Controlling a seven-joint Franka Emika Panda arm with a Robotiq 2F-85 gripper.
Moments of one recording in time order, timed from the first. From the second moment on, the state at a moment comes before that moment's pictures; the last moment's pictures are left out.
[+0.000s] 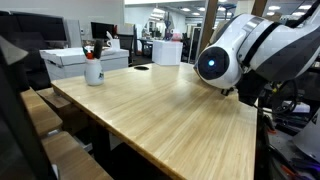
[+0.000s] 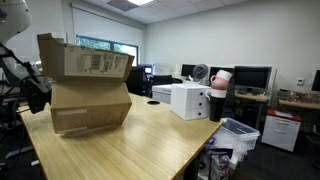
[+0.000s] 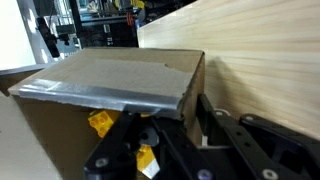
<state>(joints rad) 0.28 0.15 0.28 -2.50 -0.82 1.54 1.36</state>
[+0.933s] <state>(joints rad) 0.28 0.18 0.28 -2.49 -0.82 1.55 1.36</state>
